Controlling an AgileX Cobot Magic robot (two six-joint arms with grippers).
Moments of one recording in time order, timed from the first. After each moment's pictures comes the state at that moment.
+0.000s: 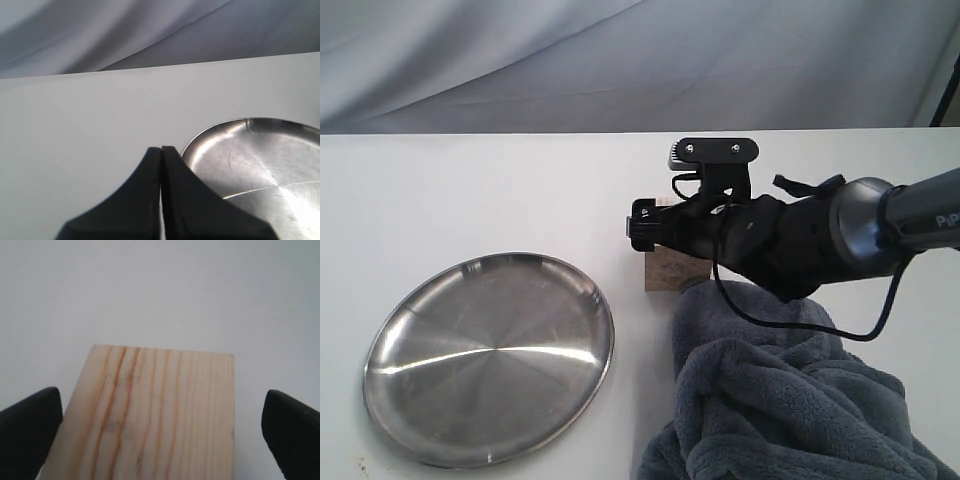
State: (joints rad) left arm -0.01 0.00 -0.01 -0.09 0.34 0.16; right arm 0.63 2.00 -1.03 0.97 -0.35 -0.55
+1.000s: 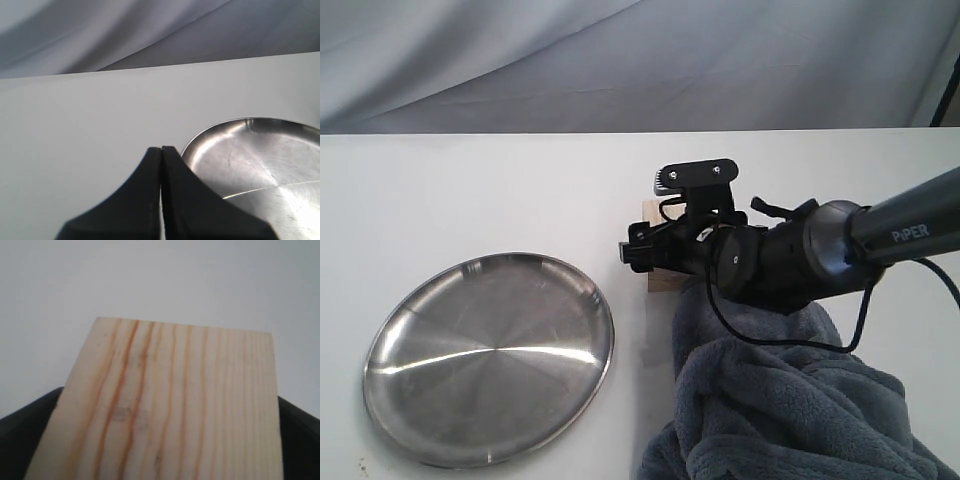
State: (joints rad) left arm -0.01 0.00 -0.01 -0.09 0.34 0.16; right arm 0.63 2.08 -1.03 0.70 -0.39 -0.39
